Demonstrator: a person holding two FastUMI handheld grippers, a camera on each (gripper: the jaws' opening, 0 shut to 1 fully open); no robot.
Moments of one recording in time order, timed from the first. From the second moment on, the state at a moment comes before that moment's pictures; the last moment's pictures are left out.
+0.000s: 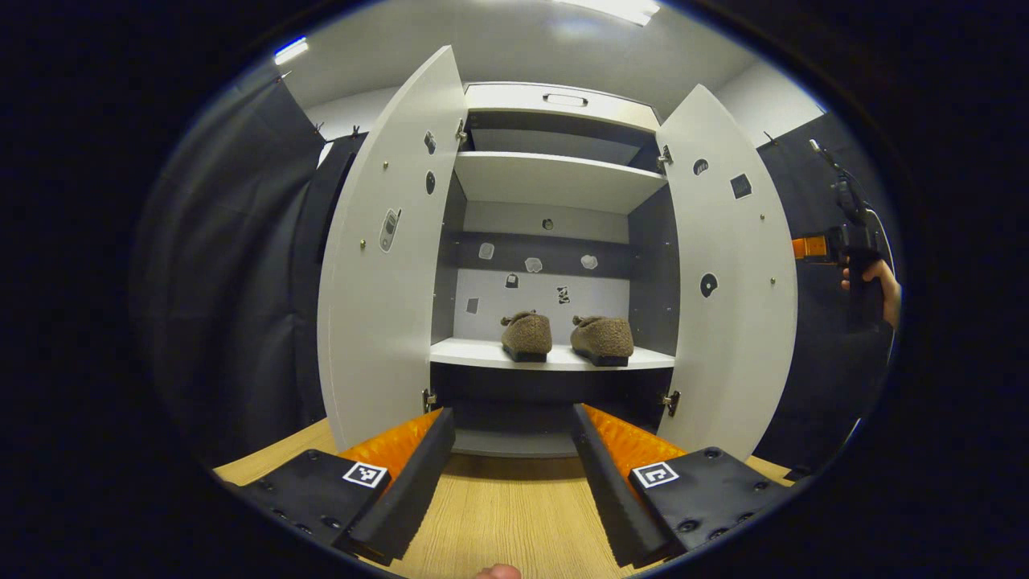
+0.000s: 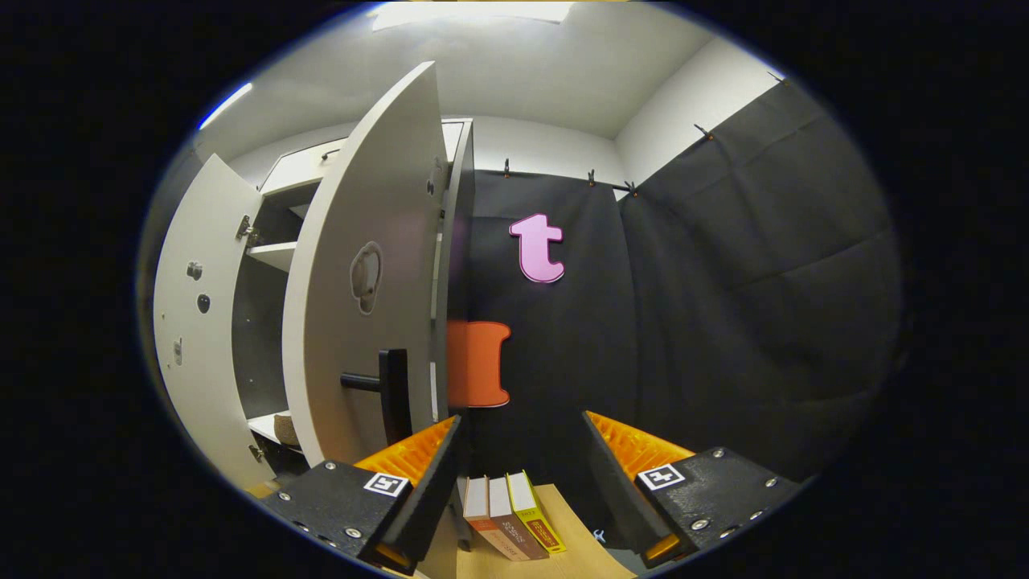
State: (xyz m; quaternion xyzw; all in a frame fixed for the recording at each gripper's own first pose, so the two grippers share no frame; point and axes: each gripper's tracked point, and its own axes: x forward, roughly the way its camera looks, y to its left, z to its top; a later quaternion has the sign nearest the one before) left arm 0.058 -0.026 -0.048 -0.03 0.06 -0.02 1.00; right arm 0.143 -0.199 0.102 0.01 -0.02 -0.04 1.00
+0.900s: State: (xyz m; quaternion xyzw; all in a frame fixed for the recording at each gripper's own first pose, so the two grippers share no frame) left arm 0.060 -0.001 -0.044 -0.02 0.05 -0.01 1.00; right arm 0.156 -0.068 0.105 0.02 -0.02 0.06 1.00
